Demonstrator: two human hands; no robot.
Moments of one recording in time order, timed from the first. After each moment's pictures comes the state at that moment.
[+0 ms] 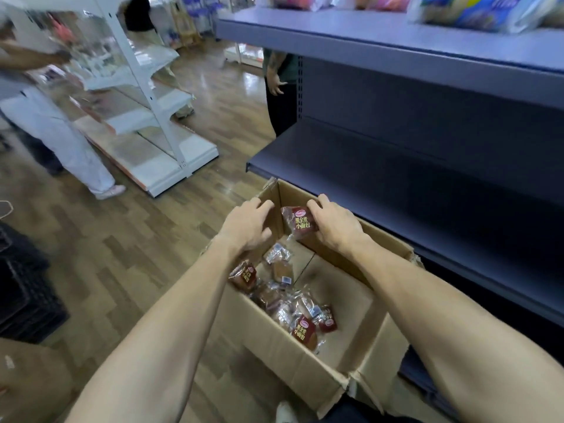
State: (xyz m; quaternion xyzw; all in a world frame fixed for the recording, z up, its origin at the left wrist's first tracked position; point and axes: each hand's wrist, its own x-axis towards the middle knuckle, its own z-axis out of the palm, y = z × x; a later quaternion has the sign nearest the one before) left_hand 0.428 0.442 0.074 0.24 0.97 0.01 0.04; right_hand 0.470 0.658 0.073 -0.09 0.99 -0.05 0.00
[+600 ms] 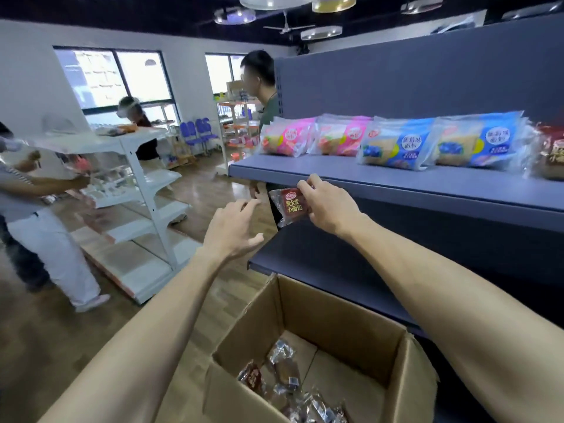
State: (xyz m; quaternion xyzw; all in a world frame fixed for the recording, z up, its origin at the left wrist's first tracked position) left_hand 0.398 0.422 0.268 0.28 0.93 0.03 -0.25; right_hand 0.440 0.651 0.298 -0.07 0.97 0.02 -0.23
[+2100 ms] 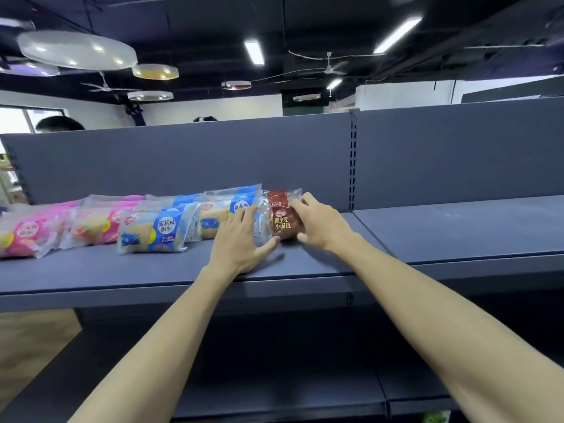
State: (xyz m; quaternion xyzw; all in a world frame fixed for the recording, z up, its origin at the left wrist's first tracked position) left_hand 0.487 0.885 0.339 0.50 0.78 0.24 -0.28; right_hand 0.631 1.030 0.374 0.20 0.95 0.06 -0.24
